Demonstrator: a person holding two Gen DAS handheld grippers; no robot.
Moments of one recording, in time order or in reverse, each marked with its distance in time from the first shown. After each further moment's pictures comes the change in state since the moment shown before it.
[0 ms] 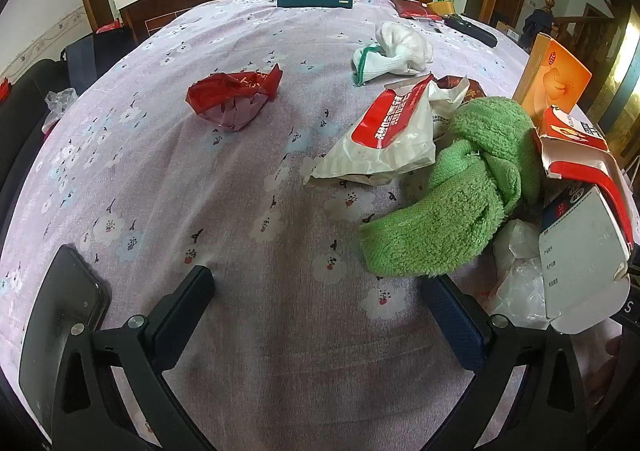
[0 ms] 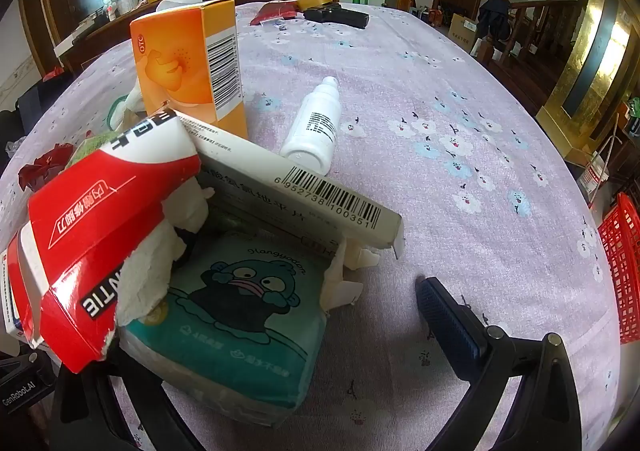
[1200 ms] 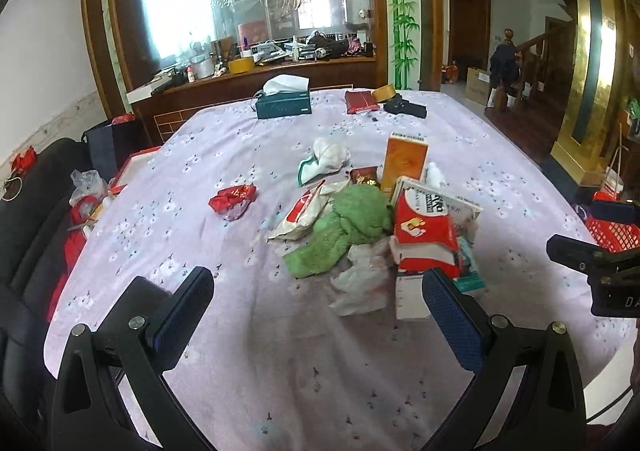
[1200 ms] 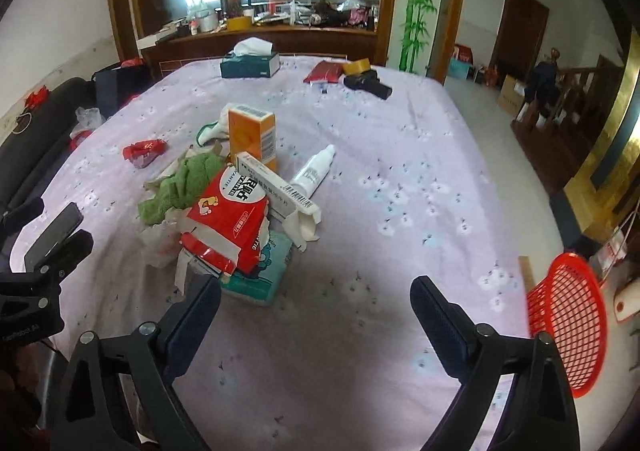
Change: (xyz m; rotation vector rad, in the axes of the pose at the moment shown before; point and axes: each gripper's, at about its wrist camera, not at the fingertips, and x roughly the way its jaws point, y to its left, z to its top) left arm -0.164 -0.067 -0.038 0.108 -0.313 0.028; right arm -0.146 -0.064 -0.025 -0.229 -0.150 0.140
